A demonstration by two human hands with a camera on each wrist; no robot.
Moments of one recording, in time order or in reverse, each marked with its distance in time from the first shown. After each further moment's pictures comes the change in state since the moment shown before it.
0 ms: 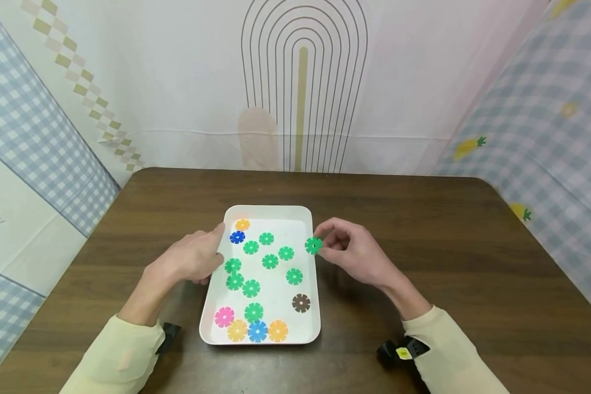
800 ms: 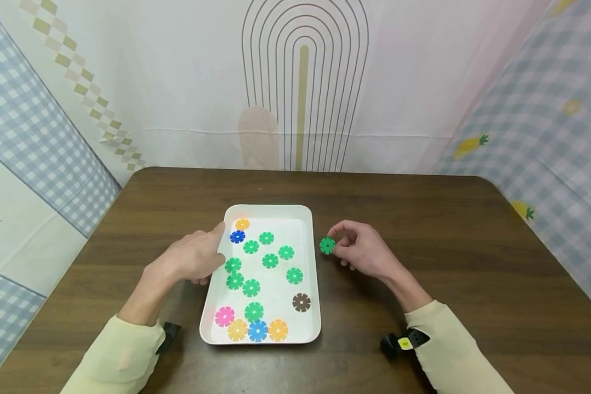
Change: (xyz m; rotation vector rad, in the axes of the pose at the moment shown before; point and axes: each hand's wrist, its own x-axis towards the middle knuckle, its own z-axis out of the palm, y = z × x) left_hand 0.000 0.000 -0.001 0.005 0.000 -0.012; right_hand 0.009 0.028 -0.010 -0.025 -0.010 0.241
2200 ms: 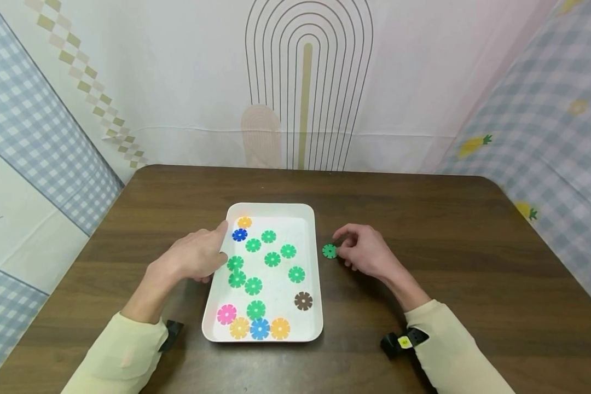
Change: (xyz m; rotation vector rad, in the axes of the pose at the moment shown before) left_hand -0.002 0.001 -0.001 0.009 -0.016 -0.013; right_hand 0.004 0.009 0.005 -0.100 0.016 0.041
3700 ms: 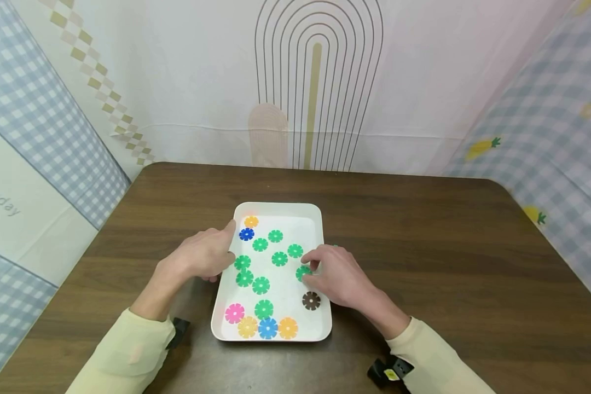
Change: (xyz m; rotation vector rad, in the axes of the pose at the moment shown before) left_hand -0.003 0.003 0.002 -0.001 0.009 -0.007; right_hand -0.027 -0.054 0.059 -0.320 -0.024 -0.150
